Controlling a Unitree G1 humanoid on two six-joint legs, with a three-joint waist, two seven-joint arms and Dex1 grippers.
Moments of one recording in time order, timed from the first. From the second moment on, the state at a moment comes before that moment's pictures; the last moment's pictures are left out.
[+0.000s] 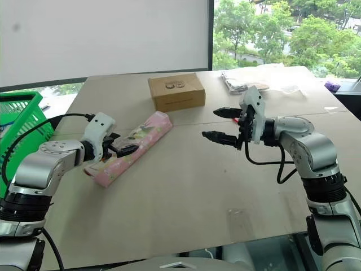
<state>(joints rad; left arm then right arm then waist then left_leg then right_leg) -0.32 0.81 0.00 -0.09 -0.34 0.91 -0.62 -0.54 -0.60 0.06 -0.22 0.58 0.69 0.96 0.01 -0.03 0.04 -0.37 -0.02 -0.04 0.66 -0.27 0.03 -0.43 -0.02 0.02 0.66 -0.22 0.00</state>
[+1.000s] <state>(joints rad) -0.33 0.74 0.06 -0.06 -0.29 0.92 -0.54 -0.48 -0.64 0.11 -0.21 0.51 0.67 1.00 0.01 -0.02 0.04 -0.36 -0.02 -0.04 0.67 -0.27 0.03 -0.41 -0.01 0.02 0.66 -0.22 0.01</state>
